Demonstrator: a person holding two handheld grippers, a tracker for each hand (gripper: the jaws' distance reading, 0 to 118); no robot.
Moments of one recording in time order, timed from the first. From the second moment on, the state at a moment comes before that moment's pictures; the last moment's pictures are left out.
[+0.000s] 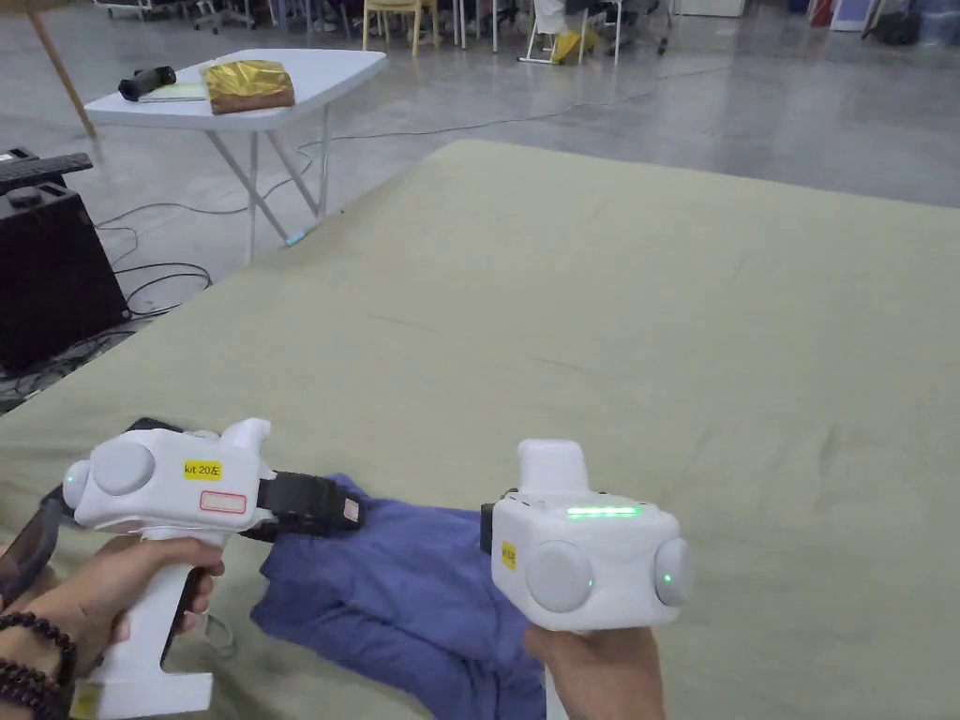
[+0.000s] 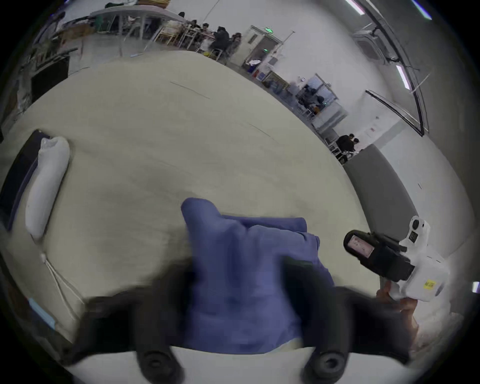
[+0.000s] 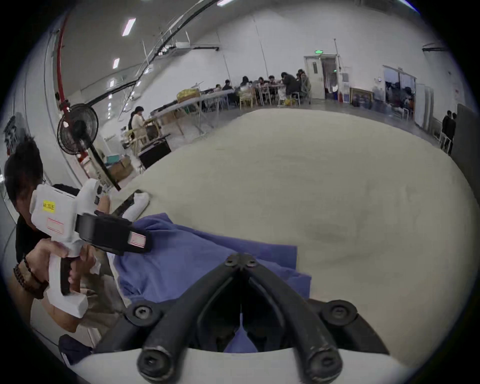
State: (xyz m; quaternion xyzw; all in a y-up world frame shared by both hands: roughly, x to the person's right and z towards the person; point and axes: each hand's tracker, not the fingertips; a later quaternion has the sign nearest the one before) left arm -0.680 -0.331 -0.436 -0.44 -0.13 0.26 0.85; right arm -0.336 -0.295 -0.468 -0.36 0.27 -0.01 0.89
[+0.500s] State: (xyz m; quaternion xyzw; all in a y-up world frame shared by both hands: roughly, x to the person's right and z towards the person) left arm -0.487 -0.191 -0.395 -0.28 -0.19 0.17 0.93; right arm -0.146 -0.196 -0.419 -0.27 0.20 -0.04 0.94
